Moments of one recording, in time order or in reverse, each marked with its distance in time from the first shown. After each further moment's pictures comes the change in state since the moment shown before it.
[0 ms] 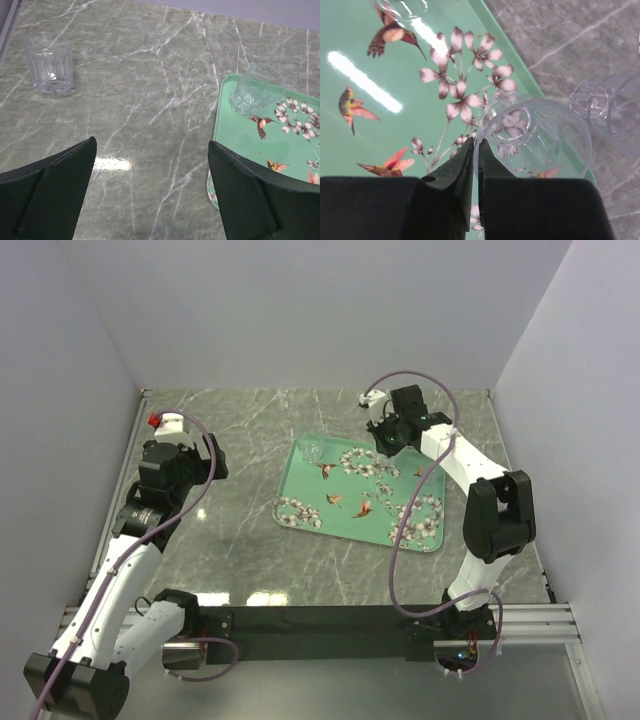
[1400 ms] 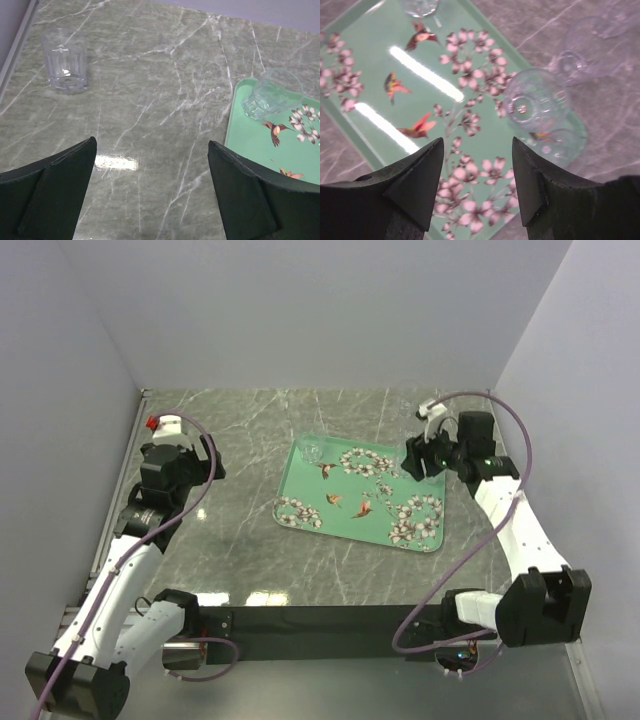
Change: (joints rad) left arm 0.003 0.000 -0.024 0.014 -0.054 -0.002; right arm -0.228 -0.509 -0.336 0.057 -0.256 0.052
